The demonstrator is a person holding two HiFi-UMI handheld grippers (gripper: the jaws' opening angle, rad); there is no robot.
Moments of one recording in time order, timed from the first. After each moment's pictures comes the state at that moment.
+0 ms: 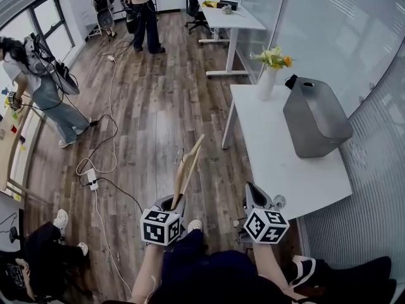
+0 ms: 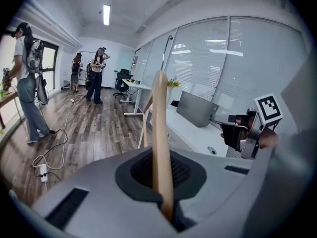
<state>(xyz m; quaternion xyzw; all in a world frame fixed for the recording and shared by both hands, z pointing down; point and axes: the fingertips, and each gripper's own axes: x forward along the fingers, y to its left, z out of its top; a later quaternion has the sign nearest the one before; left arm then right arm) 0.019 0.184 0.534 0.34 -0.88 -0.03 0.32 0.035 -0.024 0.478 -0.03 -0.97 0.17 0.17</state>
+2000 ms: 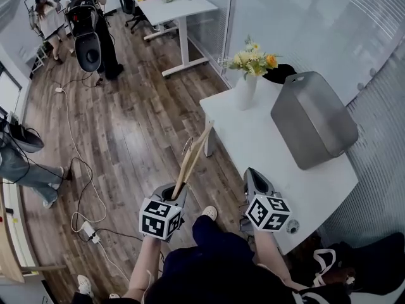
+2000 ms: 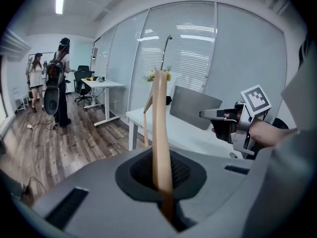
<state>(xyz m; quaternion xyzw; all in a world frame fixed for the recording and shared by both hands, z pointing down) -0.264 0.068 0.530 0.52 -0.79 0.07 0.31 -0.193 -0.120 0.494 0.14 -0.95 0.21 0.15</state>
